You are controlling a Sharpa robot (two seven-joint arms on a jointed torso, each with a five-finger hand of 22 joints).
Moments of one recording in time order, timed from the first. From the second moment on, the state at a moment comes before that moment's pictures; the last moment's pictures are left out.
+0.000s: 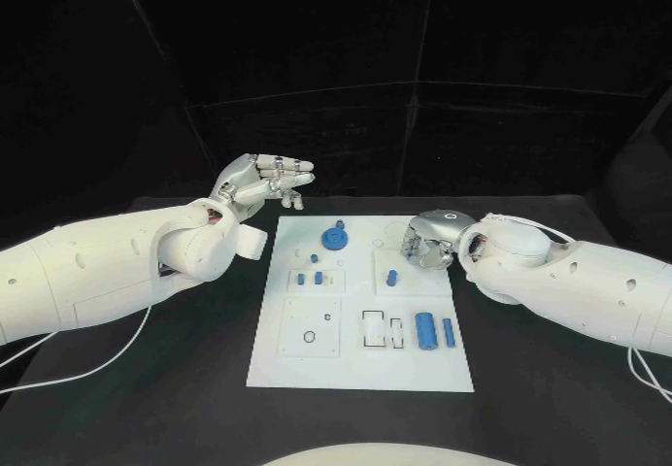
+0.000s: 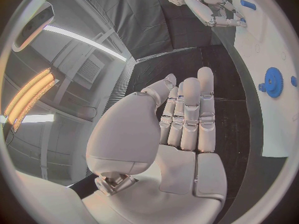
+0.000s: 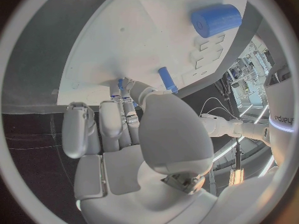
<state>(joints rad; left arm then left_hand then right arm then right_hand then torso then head) 1.29 -0.87 -0.15 1.44 -0.01 -0.22 0.52 1.38 -0.08 0.38 -0.06 0.05 1.05 0.18 0.11 0.07 1.11 0.11 0.21 0.08 1.20 0.02 1.02 0.47 0.17 1.16 0.11 0.62 0.74 1.20 -0.66 -0.08 1.33 -1.66 -0.15 -0.12 1.40 -0.08 0.47 -0.02 0.14 1.12 0.14 0.09 0.08 1.19 0.07 0.17 0.11 1.47 -0.01 1.22 1.11 0.06 1.42 0.10 1.43 1.31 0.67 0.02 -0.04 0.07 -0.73</state>
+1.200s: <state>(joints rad) 1.29 -0.87 -0.15 1.42 -0.01 -0.22 0.51 1.38 -0.08 0.38 -0.06 0.05 1.05 0.18 0.11 0.07 1.10 0.11 0.22 0.08 1.20 0.02 1.02 0.47 0.17 1.16 0.11 0.62 0.74 1.21 -0.78 -0.06 1.56 -1.67 -0.29 -0.17 1.40 -0.08 0.49 -0.04 0.13 1.13 0.14 0.09 0.08 1.20 0.07 0.17 0.11 1.47 -0.01 1.23 1.11 0.06 1.44 0.10 1.44 1.31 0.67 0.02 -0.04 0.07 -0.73</state>
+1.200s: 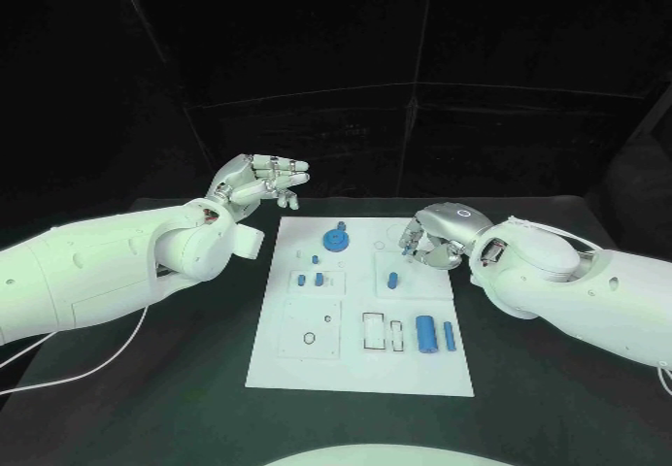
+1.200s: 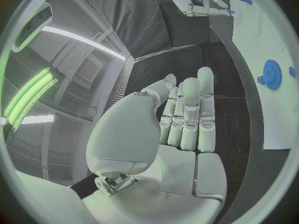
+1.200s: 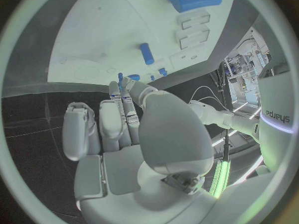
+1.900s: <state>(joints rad) 1.29 -0.85 -0.15 1.42 -0.01 -0.22 0.51 1.38 -0.08 0.38 -0.06 0.05 1.05 0.18 0.11 0.07 1.10 0.11 0.22 0.08 1.20 0.02 1.03 0.46 0.17 1.15 0.12 0.62 0.74 1.18 -0.60 -0.09 1.61 -1.62 -0.27 -0.14 1.40 -0.08 0.49 -0.05 0.13 1.13 0.14 0.08 0.08 1.20 0.07 0.16 0.11 1.47 -0.01 1.23 1.10 0.06 1.44 0.10 1.44 1.31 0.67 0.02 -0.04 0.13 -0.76</state>
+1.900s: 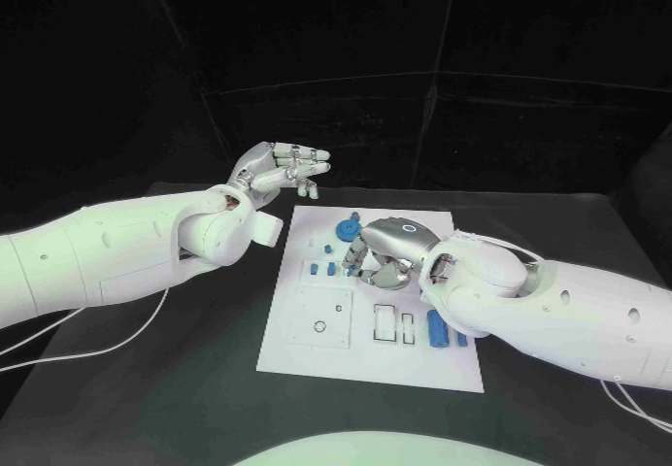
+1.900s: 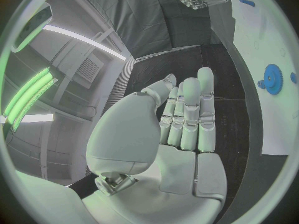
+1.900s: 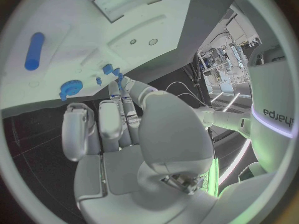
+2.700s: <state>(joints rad) 1.29 -0.84 -0.15 1.42 0.00 -0.22 0.51 1.38 -0.08 0.38 -0.06 0.05 1.04 0.18 0.11 0.07 1.10 0.11 0.22 0.08 1.19 0.02 1.03 0.46 0.17 1.15 0.12 0.62 0.74 1.12 -0.54 -0.09 1.57 -1.62 -0.19 -0.12 1.40 -0.08 0.49 -0.05 0.14 1.13 0.14 0.08 0.08 1.20 0.07 0.15 0.11 1.47 -0.01 1.23 1.10 0.06 1.44 0.10 1.44 1.31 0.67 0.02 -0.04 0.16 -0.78</state>
